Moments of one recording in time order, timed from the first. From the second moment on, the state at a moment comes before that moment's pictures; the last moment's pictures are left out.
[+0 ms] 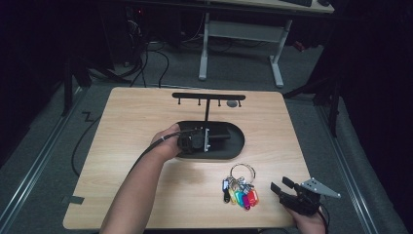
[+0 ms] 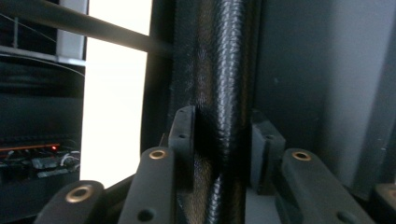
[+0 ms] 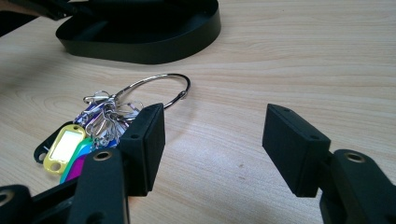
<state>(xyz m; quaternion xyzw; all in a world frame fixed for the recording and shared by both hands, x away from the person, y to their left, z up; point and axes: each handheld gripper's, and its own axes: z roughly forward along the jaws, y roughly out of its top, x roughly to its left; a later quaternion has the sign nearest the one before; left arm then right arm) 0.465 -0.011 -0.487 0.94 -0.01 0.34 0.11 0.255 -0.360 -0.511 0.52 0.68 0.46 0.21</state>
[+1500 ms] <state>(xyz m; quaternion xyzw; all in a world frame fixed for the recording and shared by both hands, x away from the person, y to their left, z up) 0.367 0.088 -0.498 0.90 0.23 0.21 0.31 0.262 -0.346 -0.516 0.51 0.71 0.44 0.20</state>
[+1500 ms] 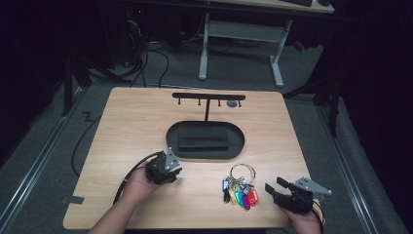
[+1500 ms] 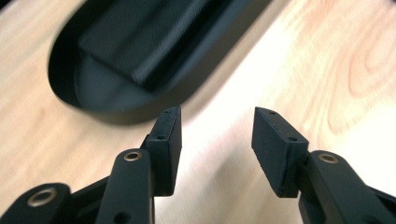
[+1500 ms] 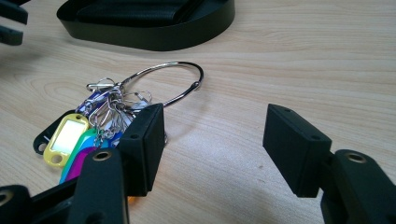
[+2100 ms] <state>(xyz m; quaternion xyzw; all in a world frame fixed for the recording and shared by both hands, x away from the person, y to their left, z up) 0.309 0.168 -0.518 0.84 0.34 0.14 0.40 0.260 -0.340 -0.514 0.51 0.72 0.43 0.20</state>
